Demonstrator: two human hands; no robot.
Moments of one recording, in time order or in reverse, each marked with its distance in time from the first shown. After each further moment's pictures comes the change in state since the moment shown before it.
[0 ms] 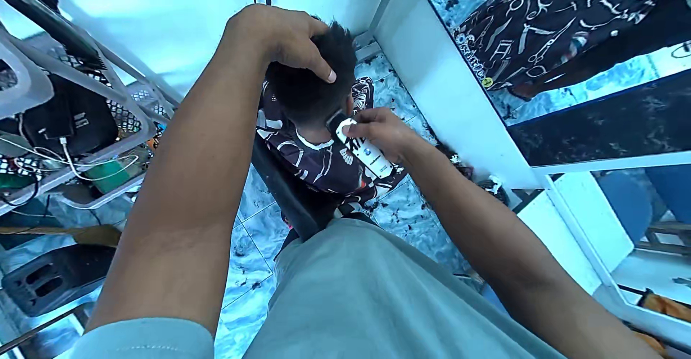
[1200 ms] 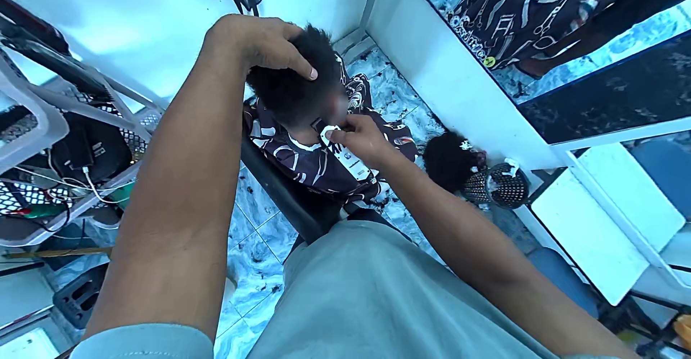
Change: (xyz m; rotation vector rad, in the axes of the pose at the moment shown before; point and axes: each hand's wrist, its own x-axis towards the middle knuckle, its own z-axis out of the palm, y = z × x) left_hand 0.015 0.003 -0.005 -0.060 -0.022 -0.070; right_hand 0.012 0.038 0.017 -0.135 0.198 -0.129
